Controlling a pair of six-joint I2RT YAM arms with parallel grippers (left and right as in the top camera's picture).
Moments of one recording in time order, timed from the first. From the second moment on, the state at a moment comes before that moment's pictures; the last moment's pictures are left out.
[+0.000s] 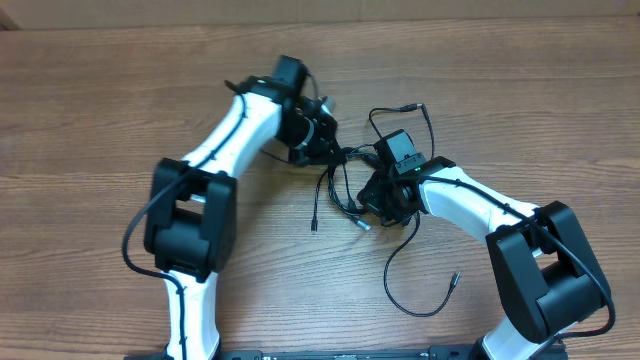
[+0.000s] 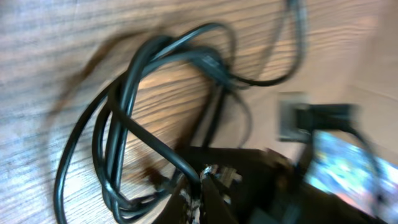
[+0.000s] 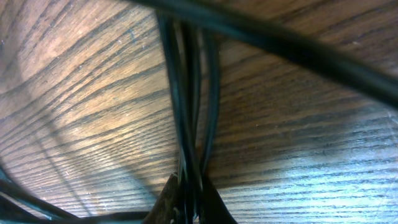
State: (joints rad) left arm -0.32 2.16 1.69 -0.95 0.79 -0.37; right arm 0.45 1.81 1.00 -0.51 -0.23 0.97
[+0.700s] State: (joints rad) left arm -0.18 2.16 1.69 -1.35 0.41 -0.28; right arm 0.45 1.81 0.99 -0.47 -0.23 0.87
